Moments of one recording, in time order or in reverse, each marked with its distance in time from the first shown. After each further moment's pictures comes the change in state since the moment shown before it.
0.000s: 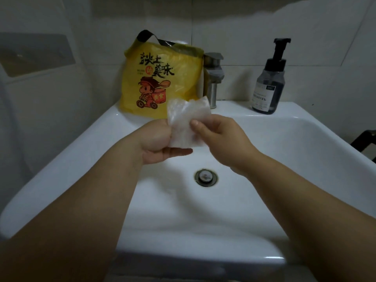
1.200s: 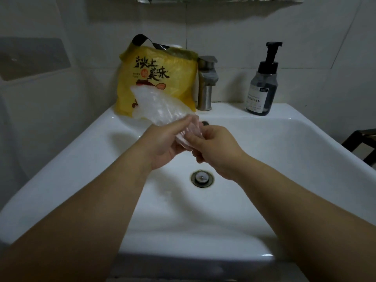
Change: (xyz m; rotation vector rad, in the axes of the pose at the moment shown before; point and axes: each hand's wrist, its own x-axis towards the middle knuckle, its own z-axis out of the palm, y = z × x) left_hand 0.008 -0.008 0.018 -0.159 0.016 0.196; right_hand 0.001 0.011 0.008 0.226 -0.044 0.208
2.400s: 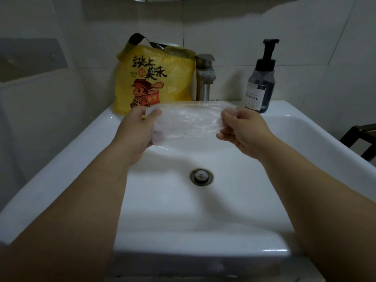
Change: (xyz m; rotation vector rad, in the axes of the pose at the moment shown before) left_hand -0.004 0.013 -0.032 0.314 0.448 0.141; right_hand 0.022 0.007 -0.055 0.317 0.220 0.144
